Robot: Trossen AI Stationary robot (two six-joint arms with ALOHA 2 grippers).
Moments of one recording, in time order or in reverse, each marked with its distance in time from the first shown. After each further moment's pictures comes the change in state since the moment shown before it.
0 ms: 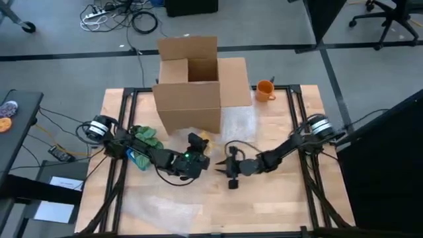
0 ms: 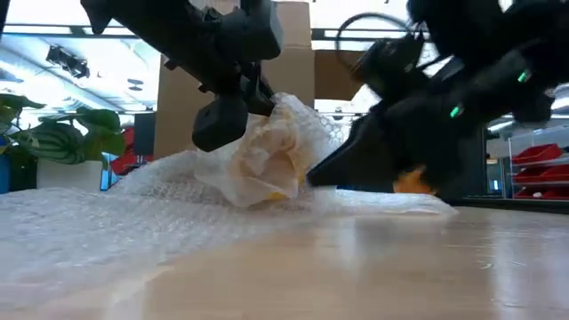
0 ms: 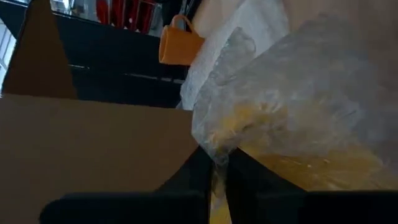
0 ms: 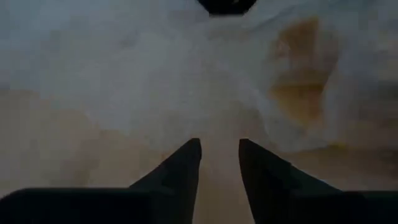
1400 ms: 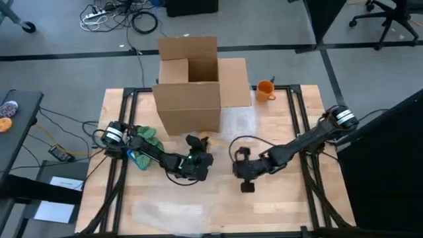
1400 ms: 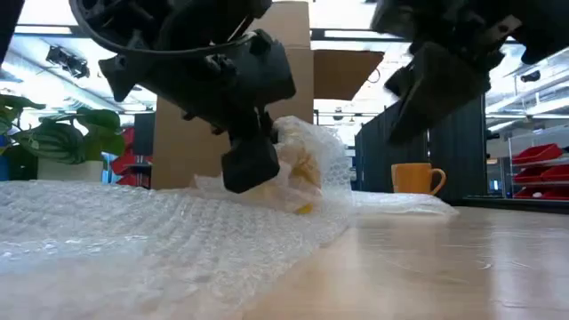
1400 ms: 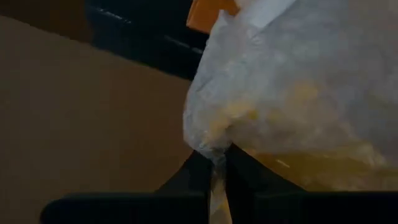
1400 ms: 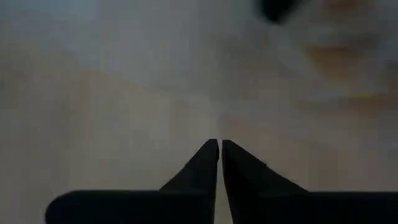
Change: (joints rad) left arm 0.019 0.212 0.004 0.159 -0.203 -0.238; right arm 0.077 -0.435 0.212 -1.164 -0.084 0.293
